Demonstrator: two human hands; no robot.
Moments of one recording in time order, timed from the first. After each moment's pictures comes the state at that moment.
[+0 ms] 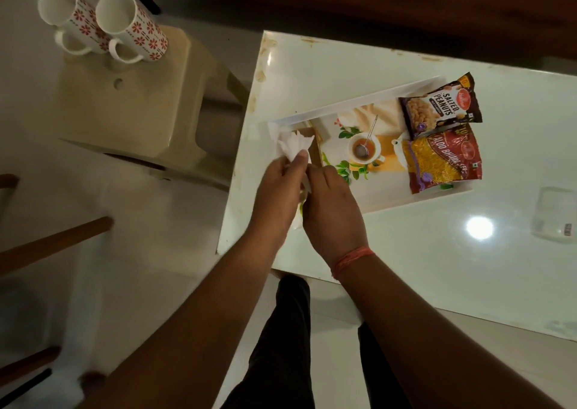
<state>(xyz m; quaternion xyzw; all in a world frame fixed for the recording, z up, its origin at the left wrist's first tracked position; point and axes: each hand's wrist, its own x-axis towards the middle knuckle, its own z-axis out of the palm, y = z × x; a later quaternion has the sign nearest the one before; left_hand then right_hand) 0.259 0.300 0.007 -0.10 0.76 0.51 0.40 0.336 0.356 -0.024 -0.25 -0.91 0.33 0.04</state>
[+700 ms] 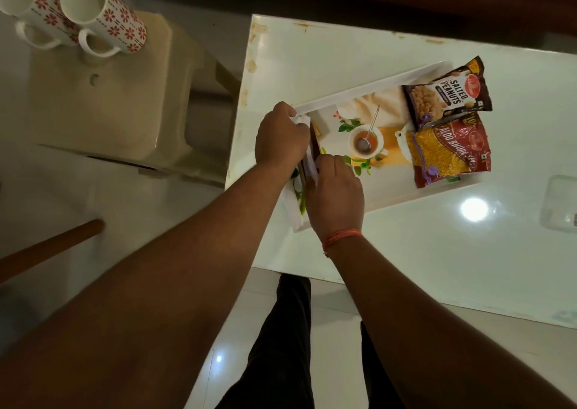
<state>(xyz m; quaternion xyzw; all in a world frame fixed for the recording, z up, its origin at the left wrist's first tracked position) 0.177 0.353 -0.065 0.08 0.92 0.27 0.27 0.311 0.363 -0.080 -0.37 -0.90 0.25 0.01</state>
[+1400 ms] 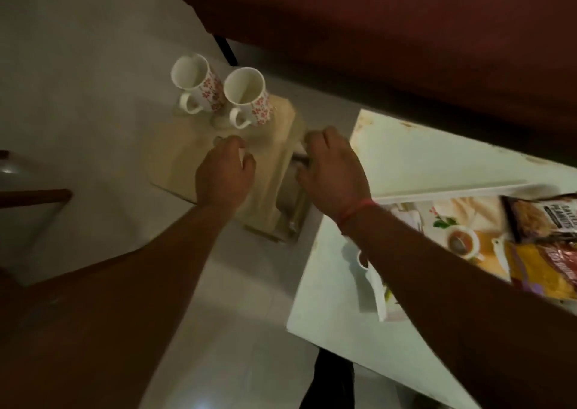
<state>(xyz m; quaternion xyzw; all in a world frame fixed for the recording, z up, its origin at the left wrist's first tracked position) -0.020 0.145 -0.034 0.16 0.98 0.15 0.03 0.072 0.317 -0.027 -0.14 -0.95 0.27 0.06</state>
